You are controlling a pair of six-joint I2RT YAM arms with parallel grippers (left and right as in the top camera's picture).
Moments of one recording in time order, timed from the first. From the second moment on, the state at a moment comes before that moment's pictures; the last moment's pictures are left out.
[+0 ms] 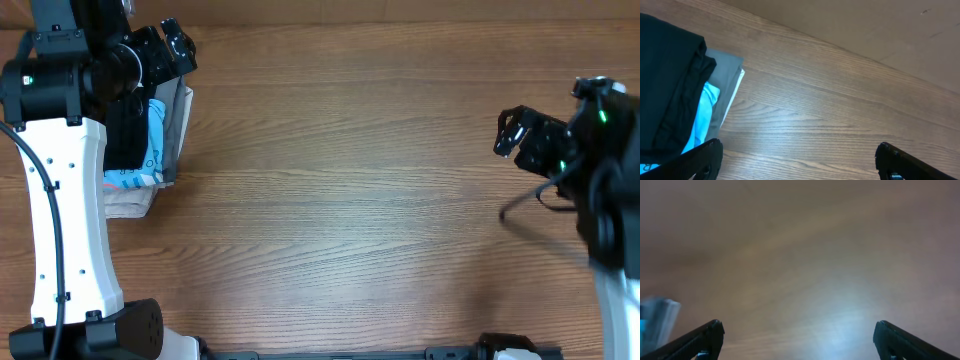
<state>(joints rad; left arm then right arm) 0.10 1.68 2.00 -1.13 0.22 -0.32 -0.06 1.05 1.37 -0.91 -0.10 0.30</state>
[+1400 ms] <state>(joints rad) 0.10 1.68 2.00 -1.13 0.21 -0.32 0.11 0.01 0.29 0.11 -0.12 0.31</state>
